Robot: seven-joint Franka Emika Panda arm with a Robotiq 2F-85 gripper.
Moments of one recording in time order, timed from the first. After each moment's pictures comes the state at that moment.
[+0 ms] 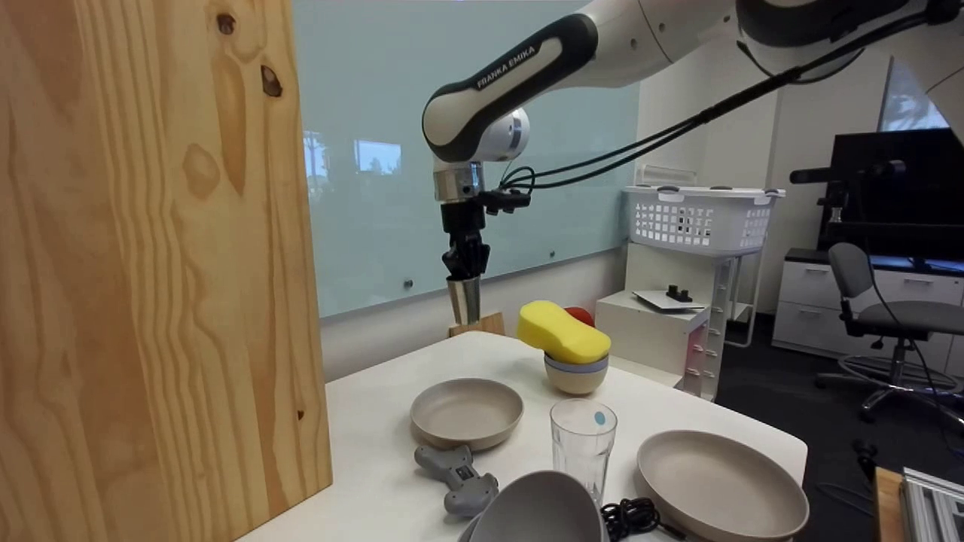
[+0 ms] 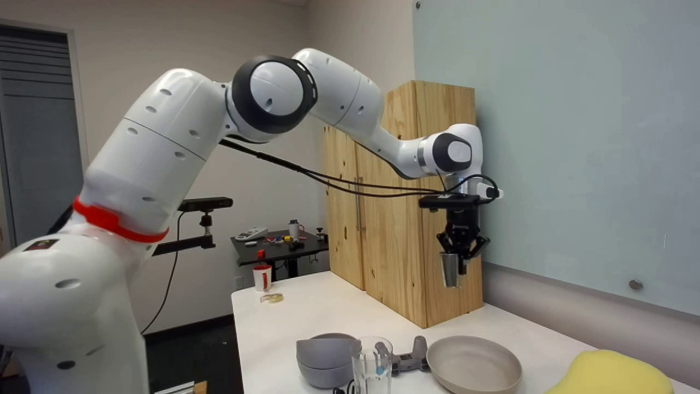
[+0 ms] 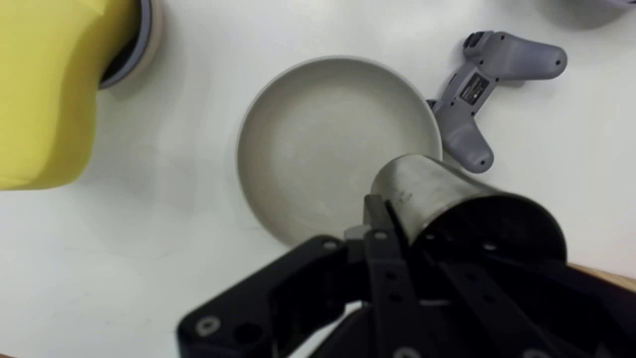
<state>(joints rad) 0.00 0.55 0.04 -1.42 -0.09 1.88 -0.20</state>
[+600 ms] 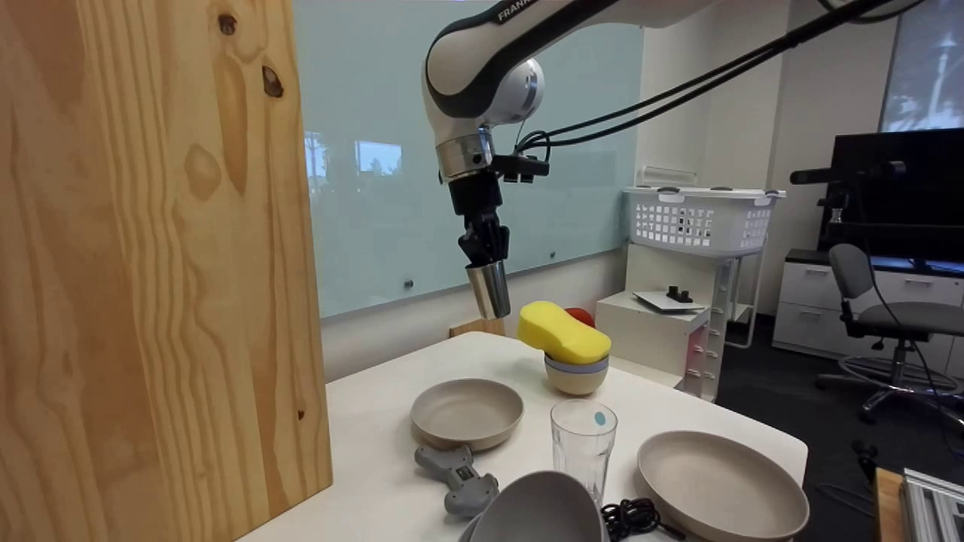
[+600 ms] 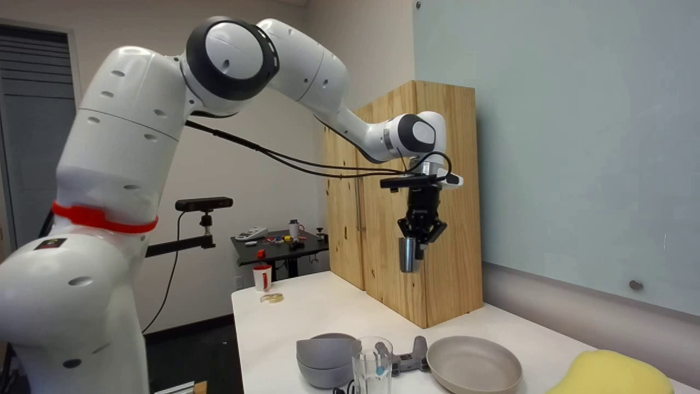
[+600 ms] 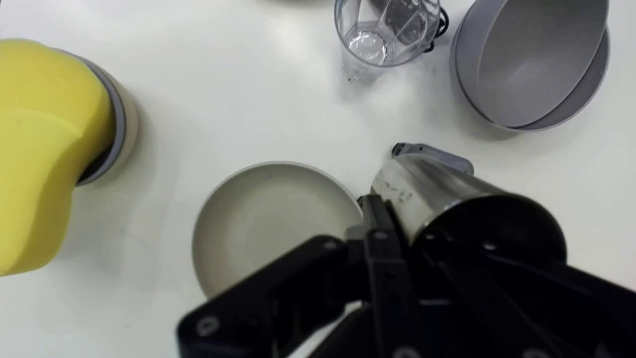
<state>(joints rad) 0.07 0.32 0.06 -1.64 -0.10 1.74 -0.13</state>
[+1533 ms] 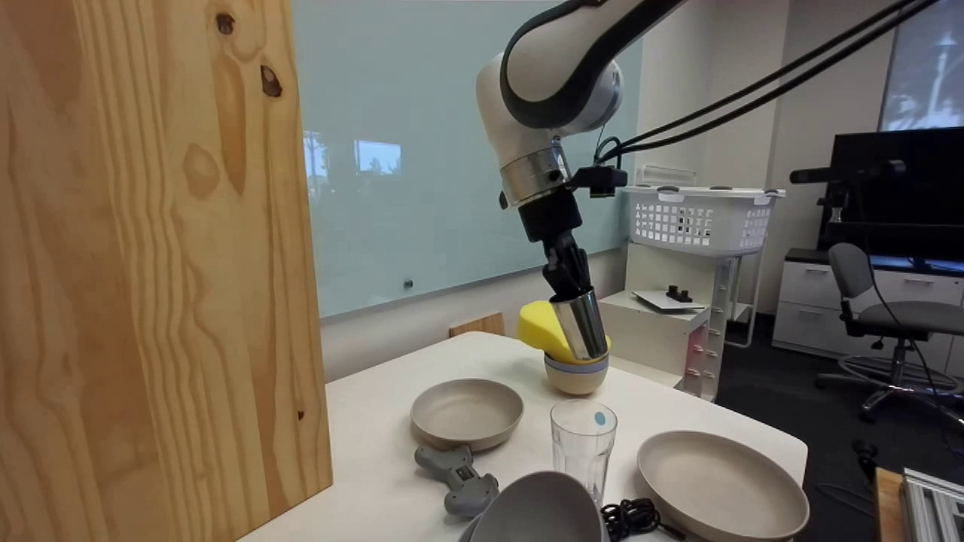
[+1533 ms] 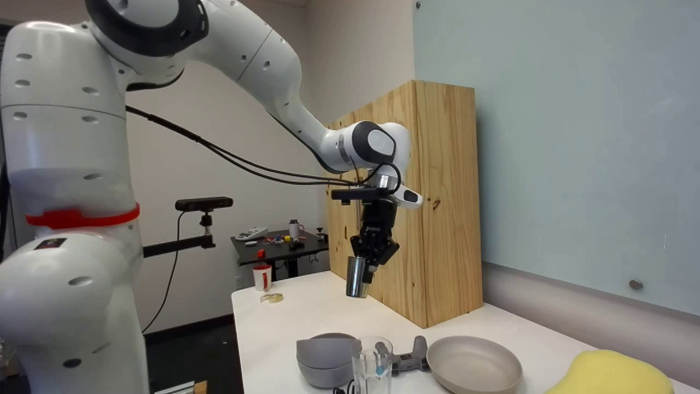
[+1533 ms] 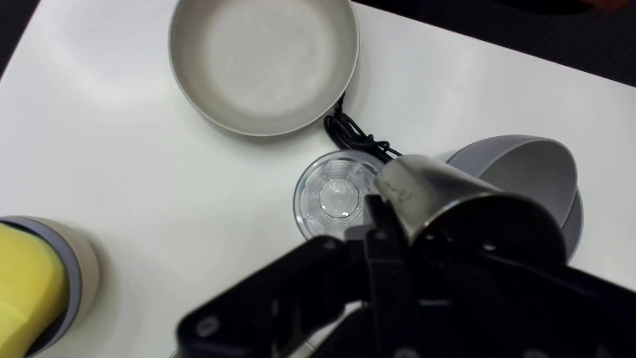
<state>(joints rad) 0.07 0.00 0.07 -2.14 -0.09 1.80 -0.11</state>
